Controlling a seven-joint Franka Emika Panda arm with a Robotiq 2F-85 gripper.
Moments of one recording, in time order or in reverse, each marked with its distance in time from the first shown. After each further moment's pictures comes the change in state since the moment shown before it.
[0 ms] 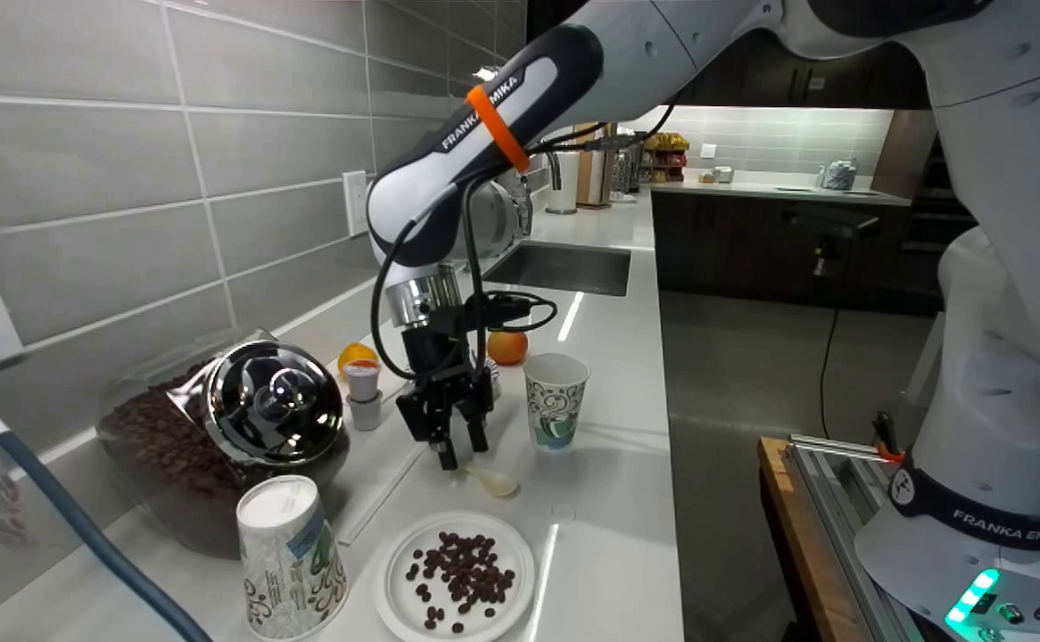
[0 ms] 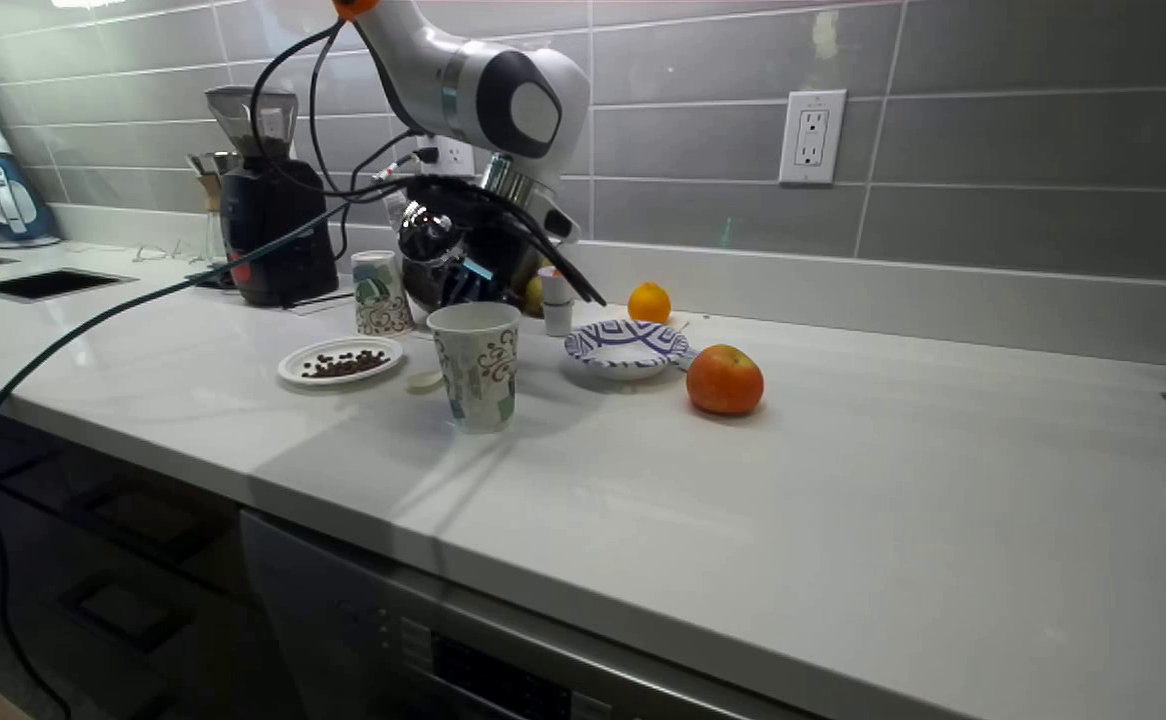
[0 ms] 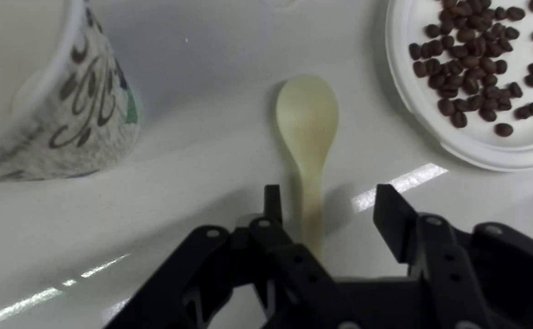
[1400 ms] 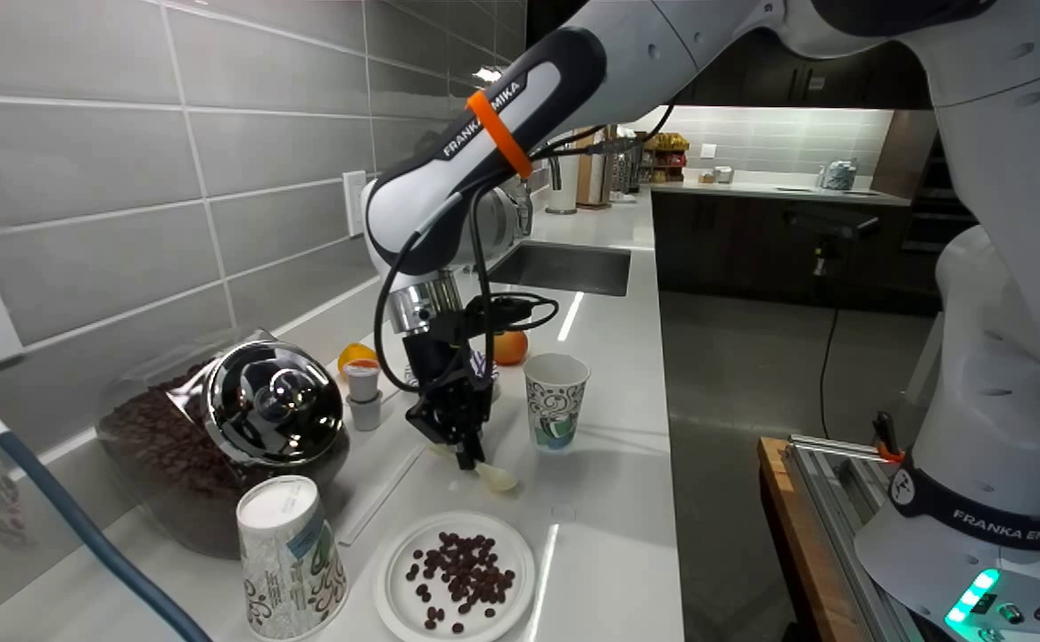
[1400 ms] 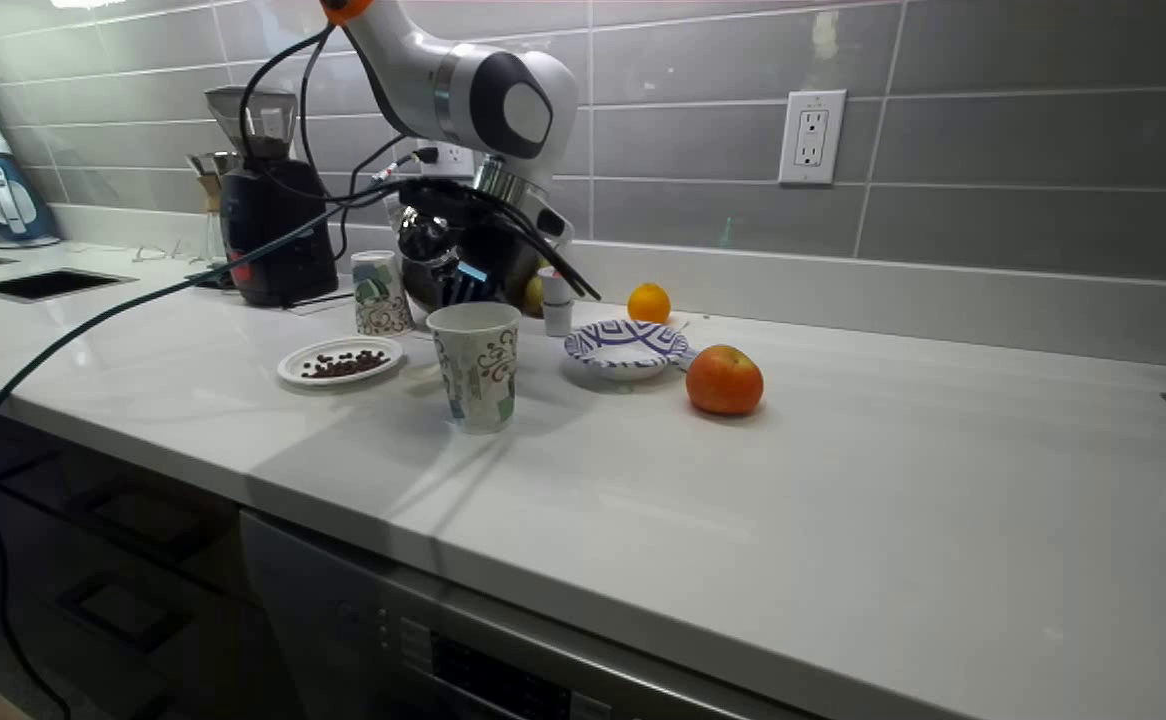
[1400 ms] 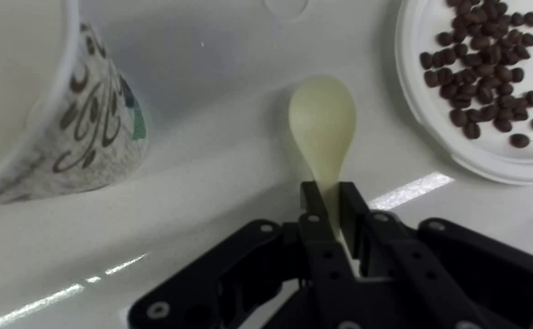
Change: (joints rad) arm 0.023 -0.011 -0.006 -0.013 -0.038 -0.004 0.043
